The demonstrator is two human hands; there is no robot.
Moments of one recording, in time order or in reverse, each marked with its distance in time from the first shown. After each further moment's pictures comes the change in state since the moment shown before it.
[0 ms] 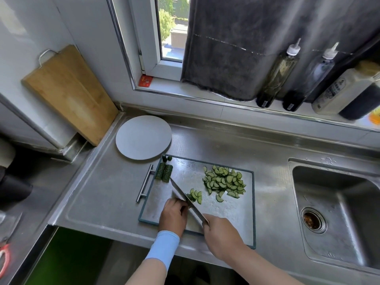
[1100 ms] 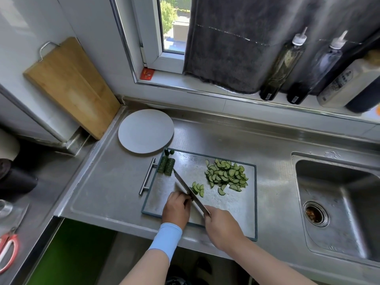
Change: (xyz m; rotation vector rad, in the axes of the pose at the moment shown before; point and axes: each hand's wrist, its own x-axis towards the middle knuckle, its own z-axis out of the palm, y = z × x) left_hand -0.002 0.004 -0.001 0.018 0.011 0.058; right_hand 0.001 0.000 0.003 0.025 0.021 0.023
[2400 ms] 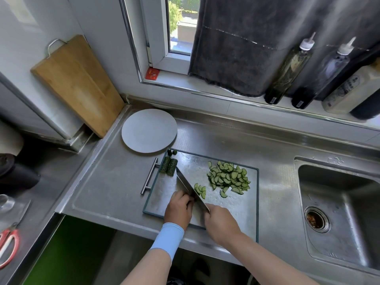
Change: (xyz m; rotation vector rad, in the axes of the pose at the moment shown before) left_hand 0.003 -0.001 0.002 -0.012 -0.029 0.021; right_hand 0.017 -0.006 -0.001 -0.022 -0.022 0.019
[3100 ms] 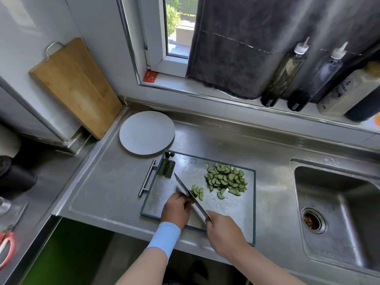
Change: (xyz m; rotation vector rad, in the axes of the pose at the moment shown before) left_hand 0.005 0.003 -0.005 -0.007 -0.020 -0.048; right_hand -0.024 0.010 -0.003 -0.054 0.039 -0.038
